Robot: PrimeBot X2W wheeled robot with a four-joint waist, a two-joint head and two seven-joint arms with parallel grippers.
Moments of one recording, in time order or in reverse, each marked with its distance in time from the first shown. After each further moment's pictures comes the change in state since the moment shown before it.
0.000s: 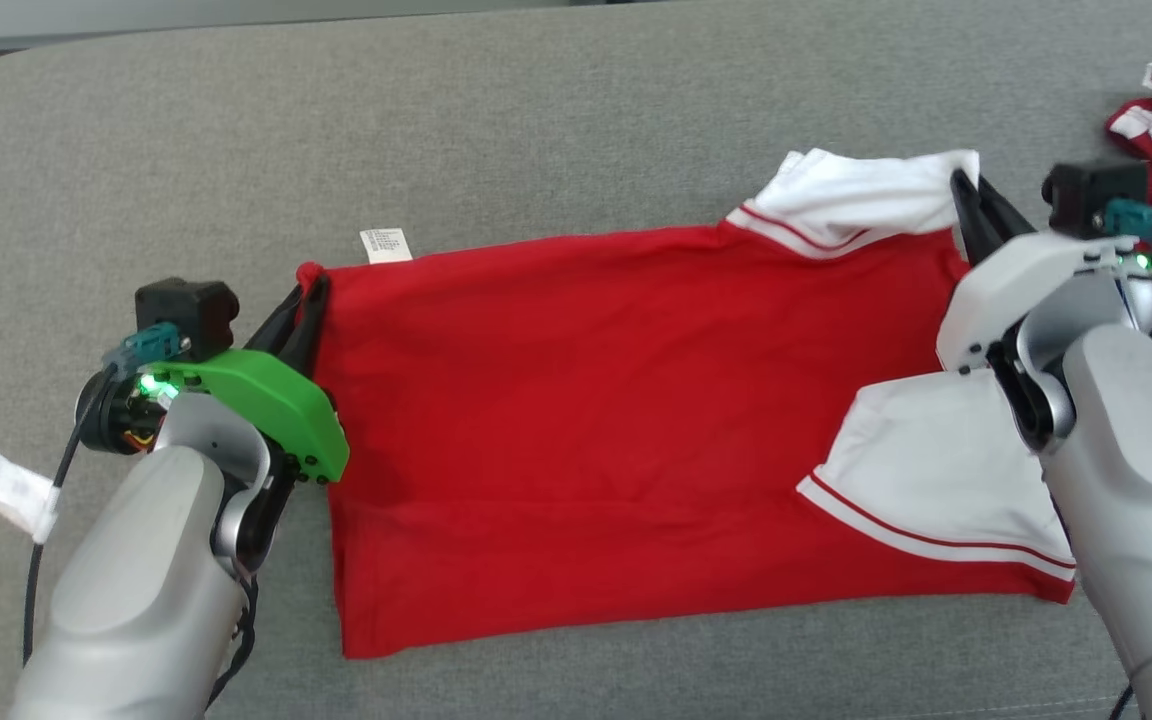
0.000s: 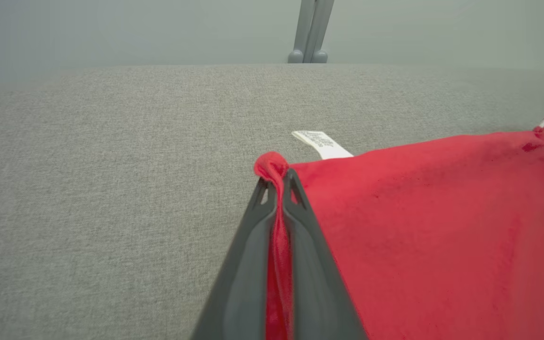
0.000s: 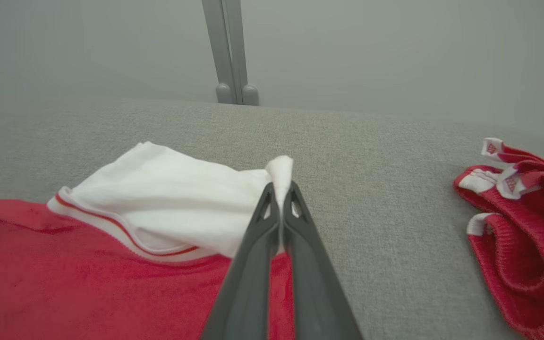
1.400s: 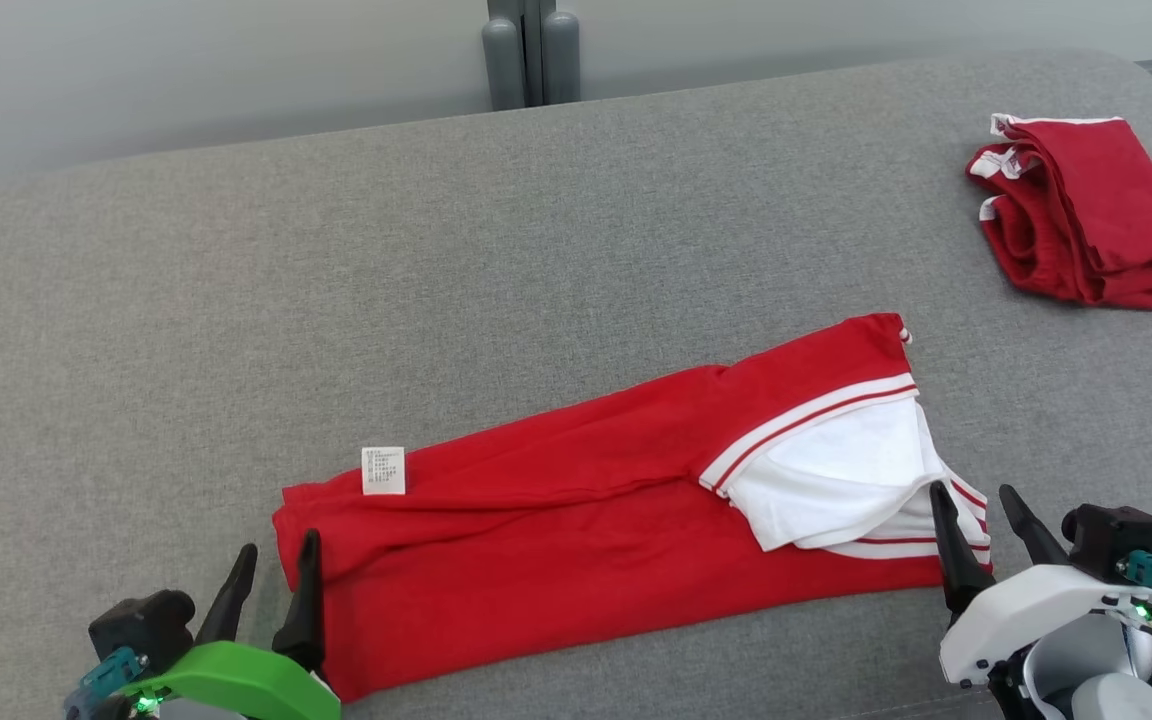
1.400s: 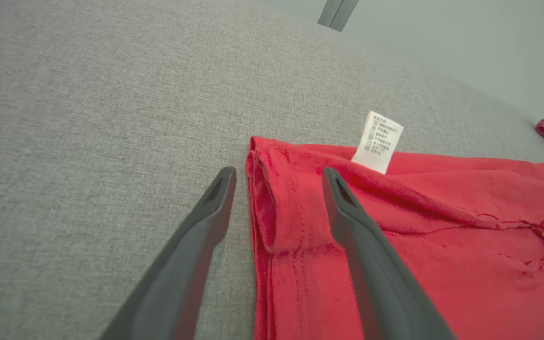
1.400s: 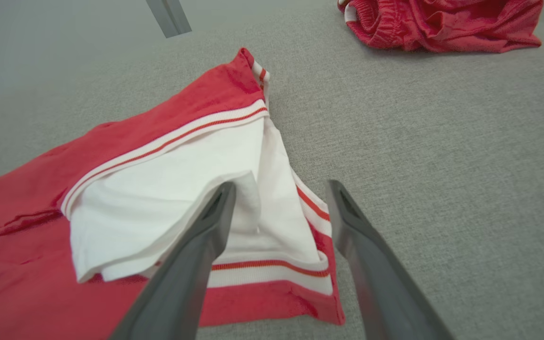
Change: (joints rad) left arm 0.543 0.012 0.106 -0.261 -0.161 0.130 -0.174; right arm 0.715 0.190 -0.233 -0.547 -0.014 0.000 0.086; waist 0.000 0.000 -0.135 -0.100
